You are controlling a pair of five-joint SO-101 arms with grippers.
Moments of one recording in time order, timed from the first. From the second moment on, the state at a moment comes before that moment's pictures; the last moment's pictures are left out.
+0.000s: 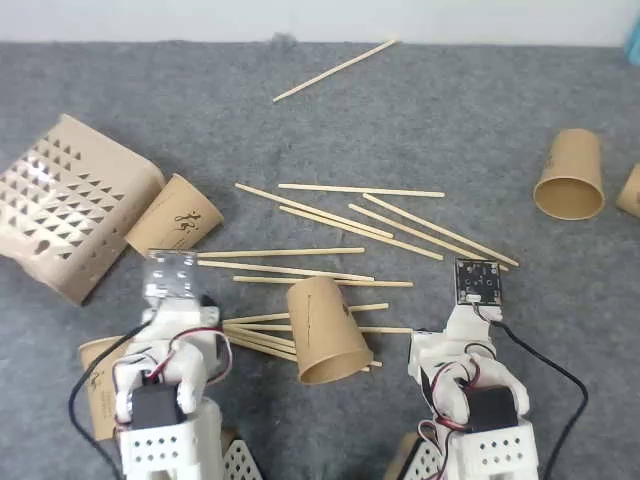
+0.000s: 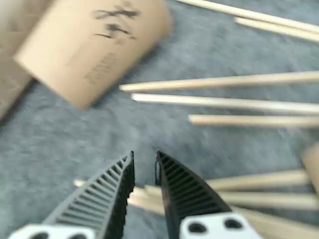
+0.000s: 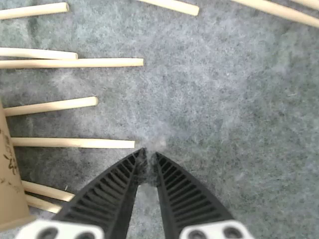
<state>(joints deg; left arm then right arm) -12.7 -102.8 96.8 69.1 -1.1 -13.2 -102.8 95.4 74.7 -12.5</state>
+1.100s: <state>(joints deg) -47.3 -54.6 58.0 54.4 -1.1 -13.2 -102.8 95.4 74.7 -12.5</state>
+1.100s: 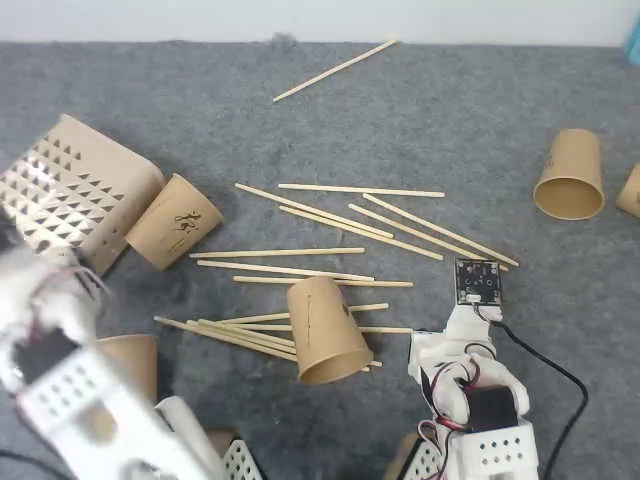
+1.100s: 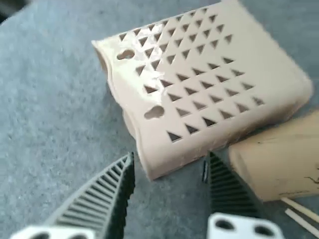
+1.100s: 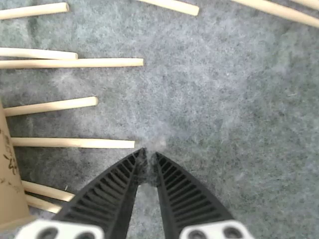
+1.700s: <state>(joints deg) -51.2 -7.9 37.0 38.8 10.6 -13.2 -102.8 95.4 74.7 -12.5</state>
